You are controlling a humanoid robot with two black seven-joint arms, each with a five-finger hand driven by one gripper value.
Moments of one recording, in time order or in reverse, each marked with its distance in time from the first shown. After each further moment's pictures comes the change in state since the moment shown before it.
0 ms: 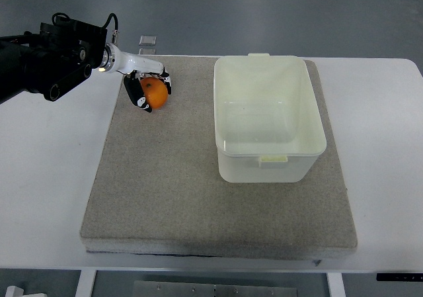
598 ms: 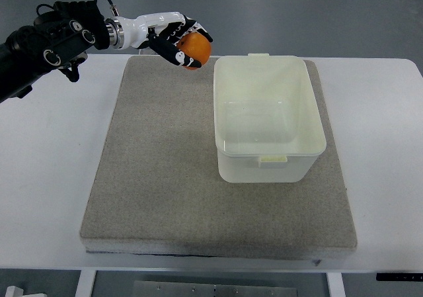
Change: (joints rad) left arm 0.009 0.004 -0.205 0.001 -0.633 -0.098 0.000; right arm 0.000 0.000 0.000 0.000 0.000 0.000 0.000
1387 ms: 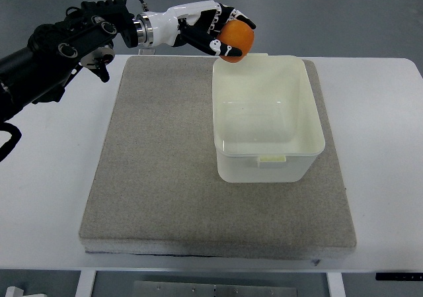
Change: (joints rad) left arm 0.006 -0.102 -0.161 -0.015 -0.026 -0.121 -0.001; right arm 0.000 0.000 0.000 -0.001 0.000 0.000 0.000
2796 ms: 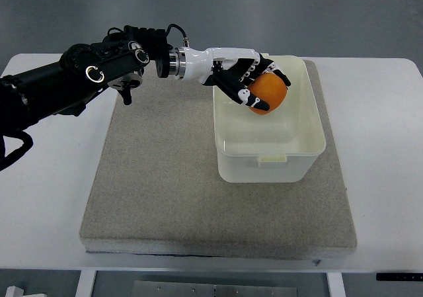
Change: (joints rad) left arm 0.007 -0.021 0.087 -0.165 0.042 -0.047 0.000; right arm 0.000 0.000 0.000 0.001 0.000 0.000 0.000
